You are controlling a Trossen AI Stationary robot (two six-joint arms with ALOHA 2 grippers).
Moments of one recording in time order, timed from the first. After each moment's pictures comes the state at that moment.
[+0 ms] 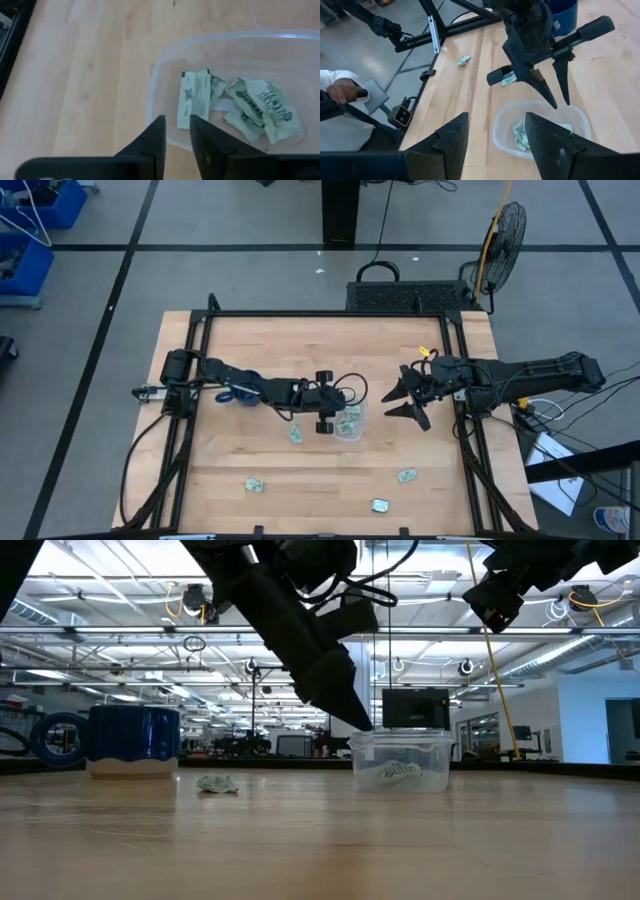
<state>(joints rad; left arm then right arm) -0.07 1.95 1.25 -0.10 -0.26 0.17 0.03 0.79 0.58 -0.22 -0.24 0.30</state>
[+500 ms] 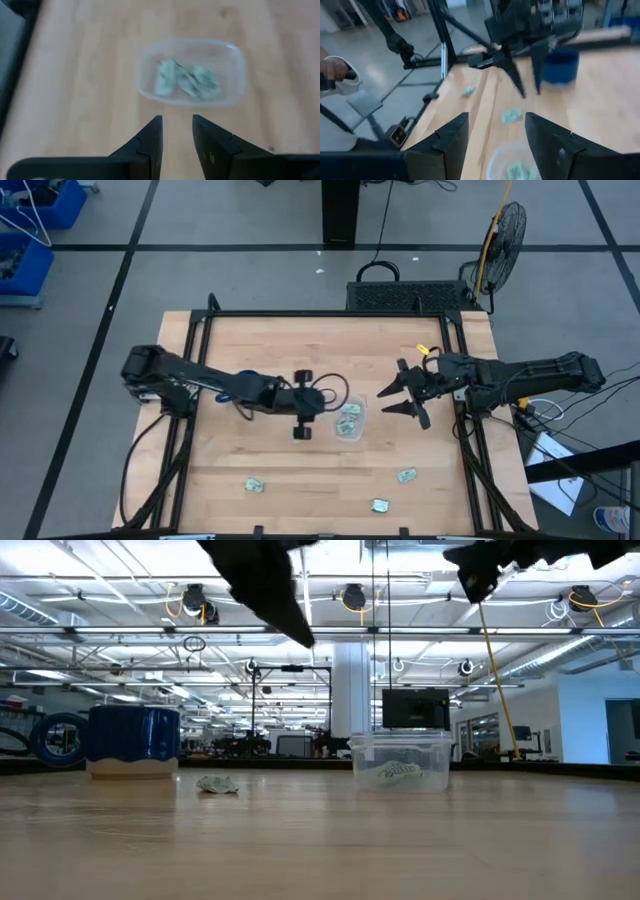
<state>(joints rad) -0.17 1.65 1.25 -0.46 -0.26 0.03 0.03 0.79 0.58 -0.02 -0.24 0.15</state>
